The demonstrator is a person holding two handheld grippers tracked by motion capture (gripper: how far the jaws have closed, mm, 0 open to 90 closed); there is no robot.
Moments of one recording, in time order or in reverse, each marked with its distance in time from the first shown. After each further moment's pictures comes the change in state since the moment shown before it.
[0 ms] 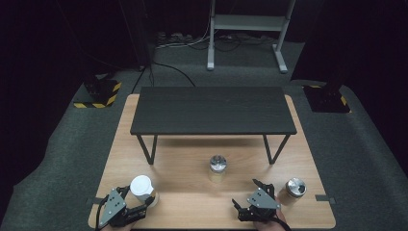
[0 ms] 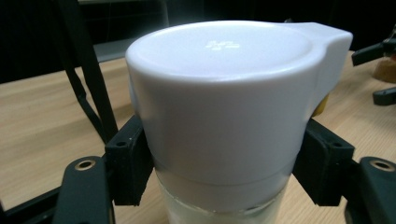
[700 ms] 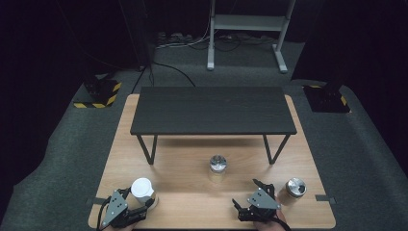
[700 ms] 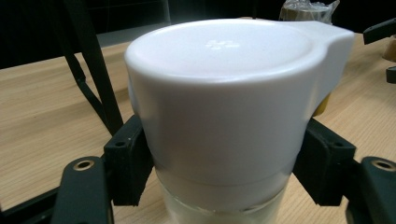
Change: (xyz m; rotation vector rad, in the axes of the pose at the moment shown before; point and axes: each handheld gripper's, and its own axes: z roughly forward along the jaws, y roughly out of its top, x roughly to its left) left arm 0.005 -0.022 0.005 0.055 -0.001 0.001; right arm 0.000 0.000 -0.001 -0.006 -0.004 0.007
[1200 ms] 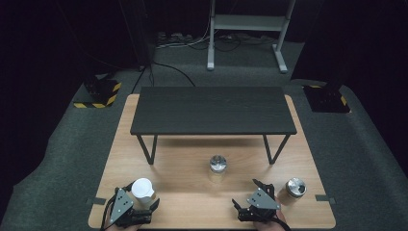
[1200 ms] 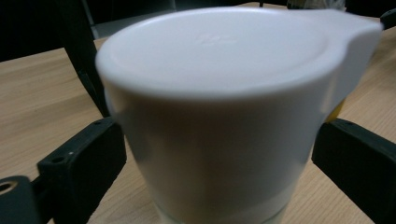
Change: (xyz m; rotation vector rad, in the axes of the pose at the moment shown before) left arm -0.006 0.003 0.008 0.052 0.037 0.010; right arm 0.001 0.000 0.000 0.002 0.000 -0.006
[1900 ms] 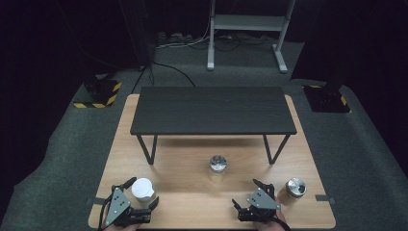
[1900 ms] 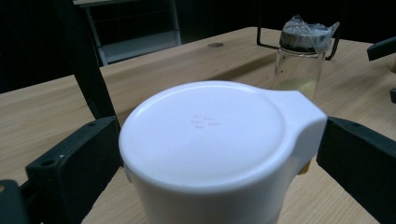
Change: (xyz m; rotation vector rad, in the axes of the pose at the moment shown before) left arm -0.005 0.018 -0.008 -0.072 0.013 0.027; right arm 0.000 0.000 0.000 0.003 0.000 0.000
